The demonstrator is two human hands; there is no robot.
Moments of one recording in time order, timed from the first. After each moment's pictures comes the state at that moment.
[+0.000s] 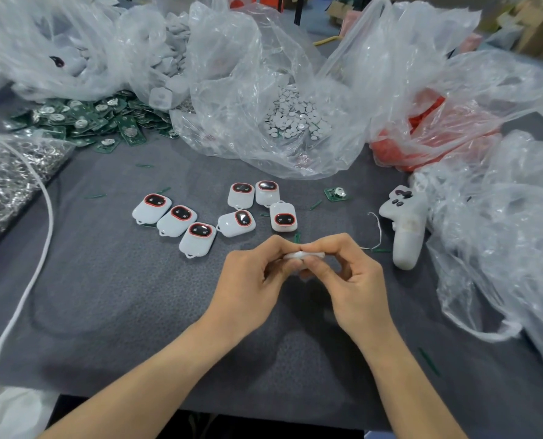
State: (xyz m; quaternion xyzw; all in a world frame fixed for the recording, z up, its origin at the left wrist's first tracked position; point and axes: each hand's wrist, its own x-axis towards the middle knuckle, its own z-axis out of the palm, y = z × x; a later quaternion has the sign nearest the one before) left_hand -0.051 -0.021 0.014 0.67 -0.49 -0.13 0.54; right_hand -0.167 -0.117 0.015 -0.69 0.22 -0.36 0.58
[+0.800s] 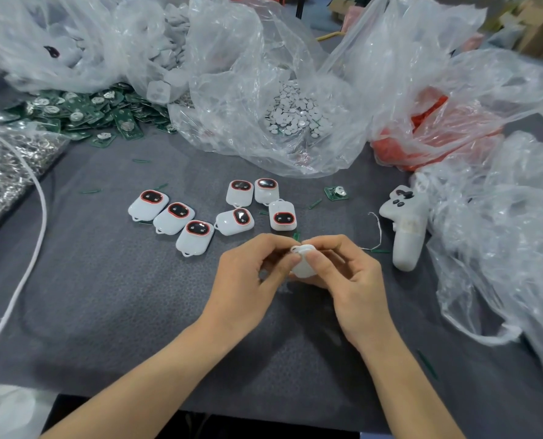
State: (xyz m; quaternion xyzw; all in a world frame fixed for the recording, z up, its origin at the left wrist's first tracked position) left_hand -0.054 -0.021 0.017 0.68 -0.47 -0.12 0.56; right_hand -0.169 -0.117 0.019 -0.63 0.22 -0.33 0.66
